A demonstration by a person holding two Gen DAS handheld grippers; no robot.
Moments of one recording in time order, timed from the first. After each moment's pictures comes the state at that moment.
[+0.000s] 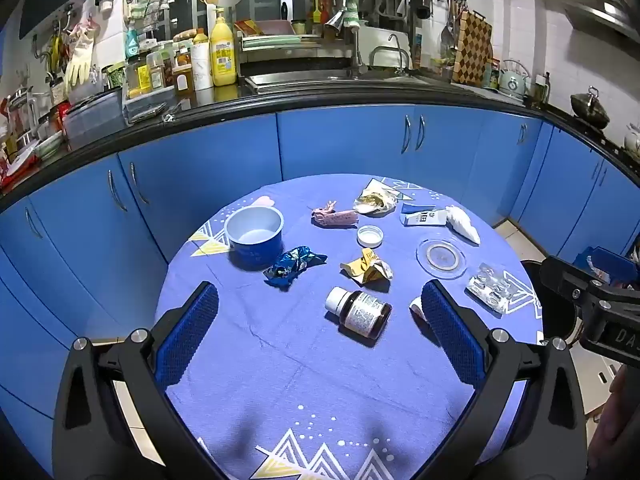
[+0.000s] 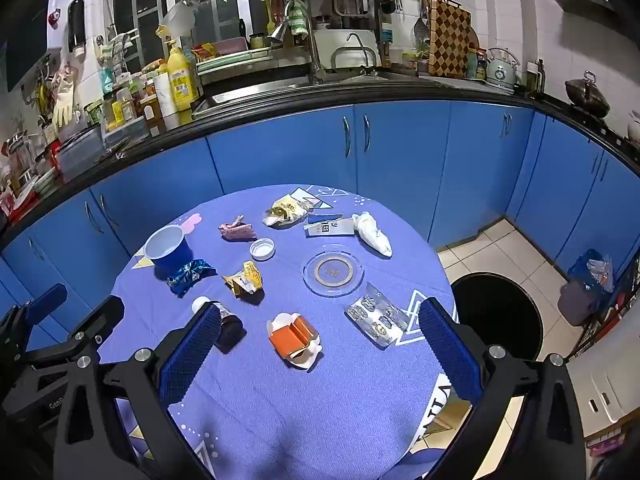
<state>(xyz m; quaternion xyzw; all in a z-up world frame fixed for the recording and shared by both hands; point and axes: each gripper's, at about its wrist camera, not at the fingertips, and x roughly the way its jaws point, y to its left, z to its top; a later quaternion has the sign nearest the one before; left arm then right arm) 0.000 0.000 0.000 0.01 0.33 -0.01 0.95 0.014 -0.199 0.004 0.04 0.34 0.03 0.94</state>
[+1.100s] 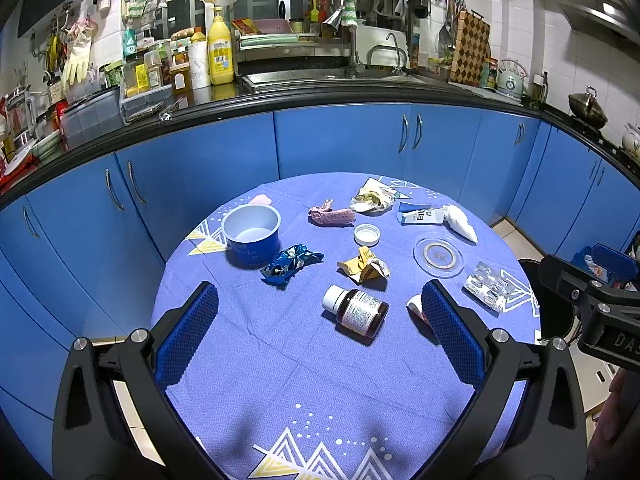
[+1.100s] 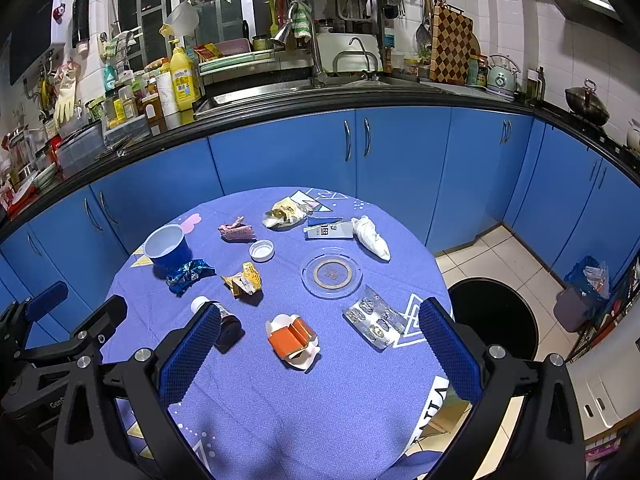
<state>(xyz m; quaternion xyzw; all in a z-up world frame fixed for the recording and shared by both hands) 0.002 -0.005 0.000 0.01 0.33 -0.01 0.95 0.012 -0.197 0.005 0.03 0.34 0.03 0.94</state>
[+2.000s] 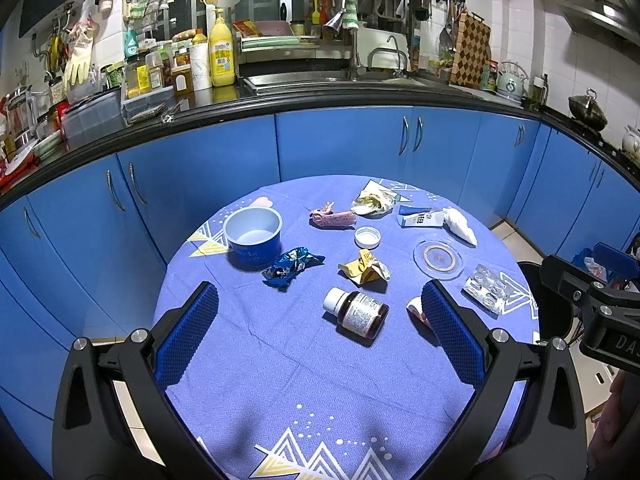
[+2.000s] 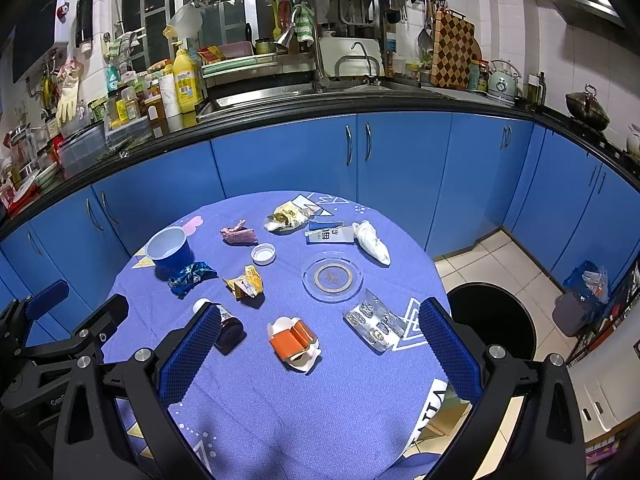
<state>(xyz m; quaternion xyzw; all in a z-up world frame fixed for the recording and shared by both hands) -0.002 -0.002 0.004 0.01 0.32 -0.01 0.95 0.011 -0.198 0.016 0.03 0.33 0.03 0.94</state>
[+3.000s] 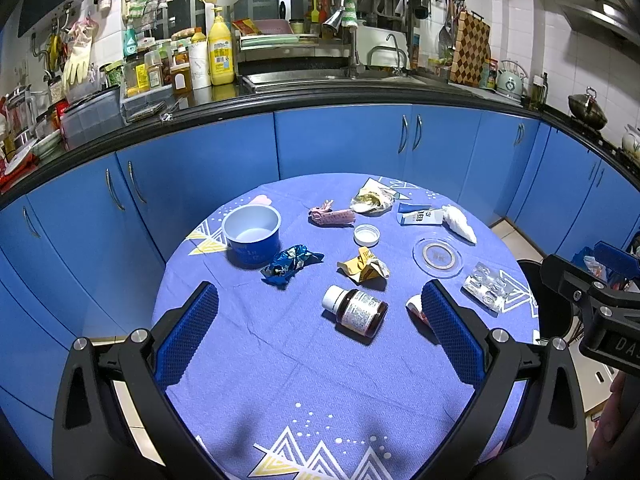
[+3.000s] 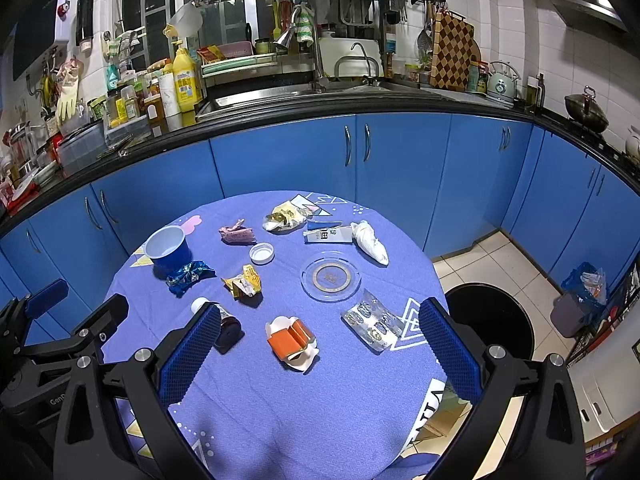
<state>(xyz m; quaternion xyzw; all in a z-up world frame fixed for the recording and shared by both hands) -0.004 -0.002 0.005 0.00 0.32 -0.01 0.95 0.009 -0.198 0.016 0.02 0.33 0.03 0.94</state>
